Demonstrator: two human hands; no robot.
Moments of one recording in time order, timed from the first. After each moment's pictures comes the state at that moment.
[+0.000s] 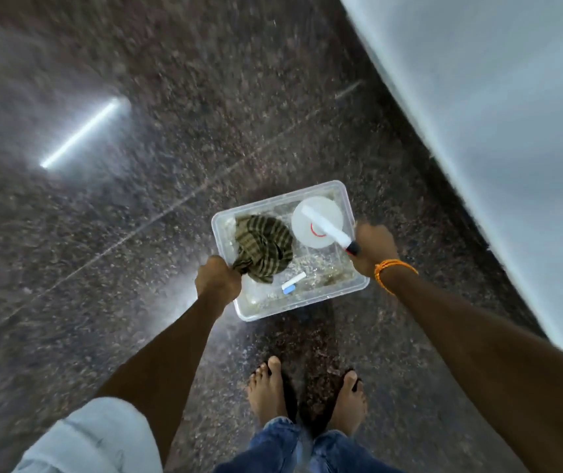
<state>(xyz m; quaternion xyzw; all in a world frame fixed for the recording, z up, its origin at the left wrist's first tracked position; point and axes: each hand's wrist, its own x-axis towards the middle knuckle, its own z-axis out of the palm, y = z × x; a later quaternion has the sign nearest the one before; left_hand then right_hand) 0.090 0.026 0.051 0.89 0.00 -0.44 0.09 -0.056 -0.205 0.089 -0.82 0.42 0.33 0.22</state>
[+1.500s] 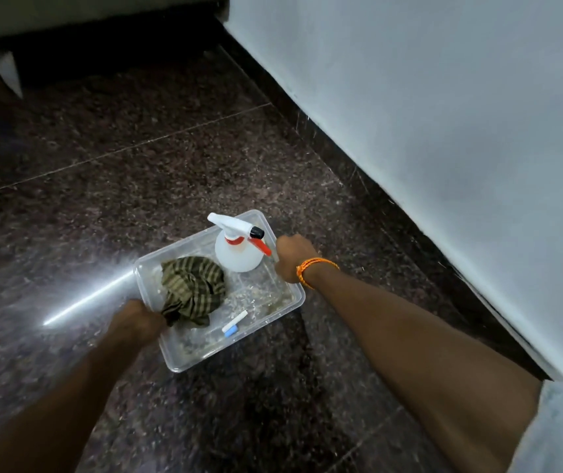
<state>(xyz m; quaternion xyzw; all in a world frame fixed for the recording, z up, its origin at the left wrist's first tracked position) 0.601 -0.061 -0.079 0.92 0.03 -0.30 0.25 0.506 -0.327 -0.032 -0.94 0.25 0.19 0.16</state>
